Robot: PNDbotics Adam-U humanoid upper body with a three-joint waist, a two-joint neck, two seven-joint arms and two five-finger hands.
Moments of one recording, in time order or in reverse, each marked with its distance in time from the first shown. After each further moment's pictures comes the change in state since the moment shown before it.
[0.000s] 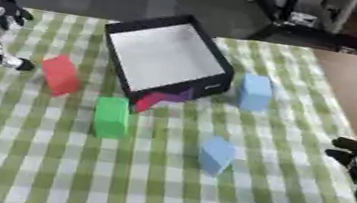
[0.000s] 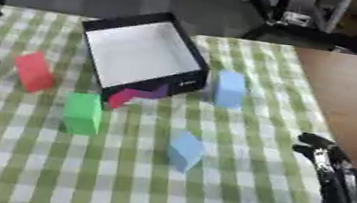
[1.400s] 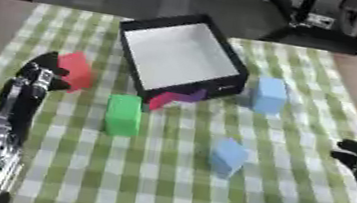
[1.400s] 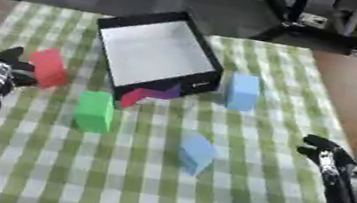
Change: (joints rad) left arm 0.563 -0.659 0.264 -0.478 0.682 0.089 0.742; right arm -0.001 0.001 -0.001 -0.001 0.000 0.000 -0.008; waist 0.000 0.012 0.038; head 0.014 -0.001
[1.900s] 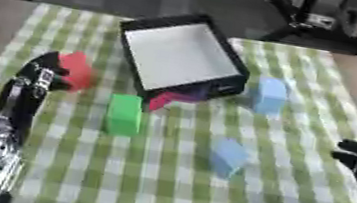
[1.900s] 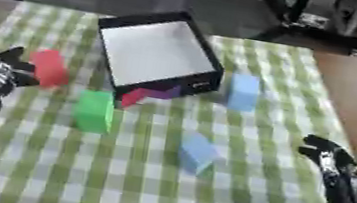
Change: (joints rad) left arm 0.001 -0.001 0.000 0.000 0.001 0.000 0.000; right arm 0.000 0.000 0.000 0.000 0.000 0.000 0.000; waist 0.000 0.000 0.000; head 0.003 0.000
